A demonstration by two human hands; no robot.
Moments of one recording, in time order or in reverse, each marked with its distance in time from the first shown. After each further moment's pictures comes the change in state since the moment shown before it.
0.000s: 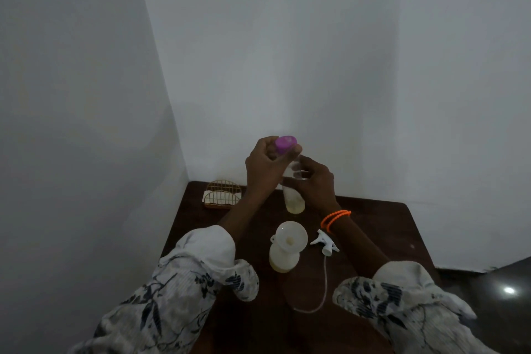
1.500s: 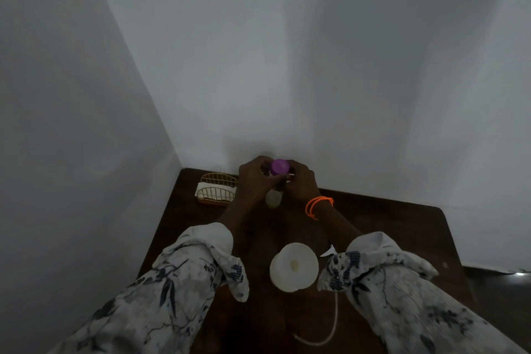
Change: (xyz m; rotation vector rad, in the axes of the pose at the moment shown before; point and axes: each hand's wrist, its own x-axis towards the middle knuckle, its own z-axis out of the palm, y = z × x) left_hand 0.088 -0.182 0.027 0.341 -0.113 -0.066; right_hand 0.117 0.138 0.083 -0.142 -0.225 0.061
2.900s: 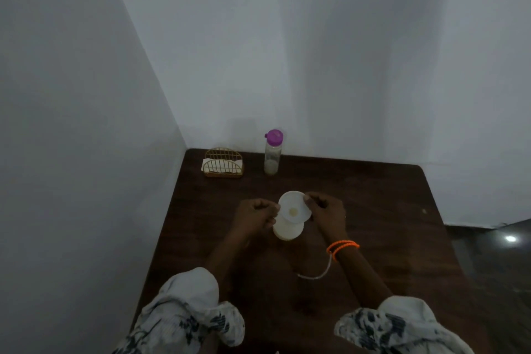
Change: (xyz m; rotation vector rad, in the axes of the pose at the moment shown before) left_hand -0.181 0.021 -0.033 -0.315 -0.341 -0.608; right_hand -0.203 0.011 -0.021 0.351 0.265 0.376
